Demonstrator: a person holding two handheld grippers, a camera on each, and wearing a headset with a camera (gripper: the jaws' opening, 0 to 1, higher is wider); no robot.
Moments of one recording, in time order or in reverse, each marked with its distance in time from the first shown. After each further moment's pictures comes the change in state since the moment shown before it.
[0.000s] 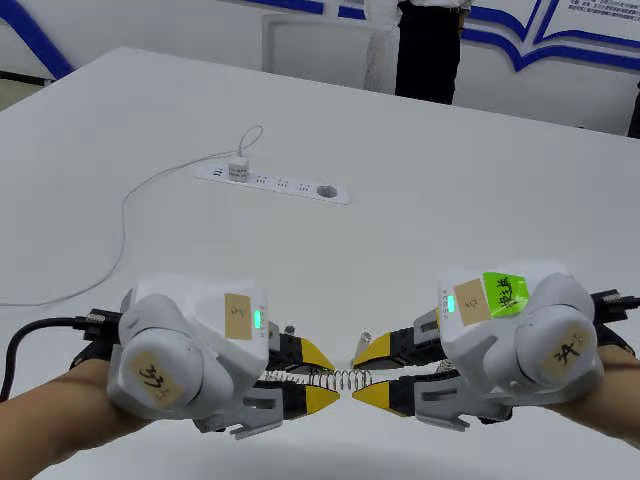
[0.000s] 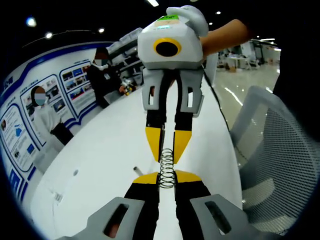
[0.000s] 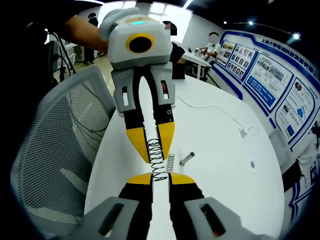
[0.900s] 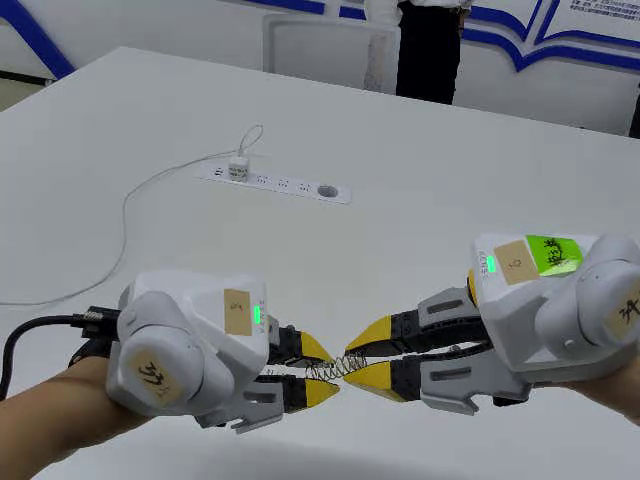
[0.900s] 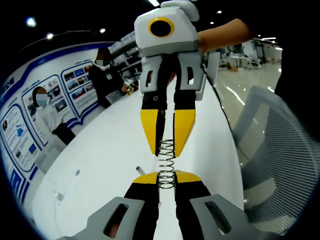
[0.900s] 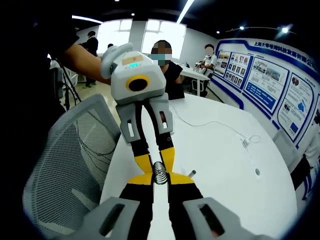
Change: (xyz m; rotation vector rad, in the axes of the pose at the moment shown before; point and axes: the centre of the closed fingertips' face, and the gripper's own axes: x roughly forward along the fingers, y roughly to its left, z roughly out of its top) left arm -0.002 0.003 0.001 0.002 0.005 0.017; right arm -0.018 -0.002 0.038 0.100 -0.172 0.035
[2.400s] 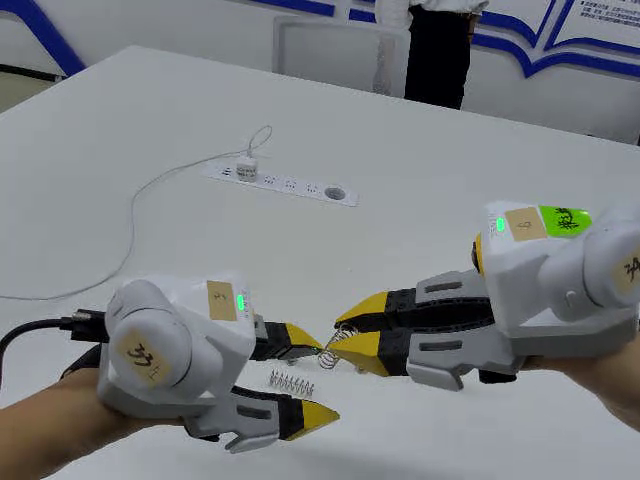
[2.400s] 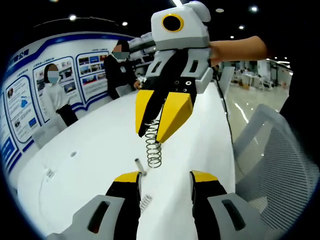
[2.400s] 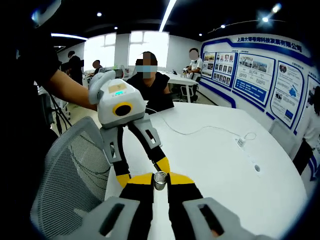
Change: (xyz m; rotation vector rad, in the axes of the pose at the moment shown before) left arm -0.007 0.002 -0.010 -0.205 -0.034 0.032; right arm 0.000 -0.020 0.022 0.122 -0.071 -0.059
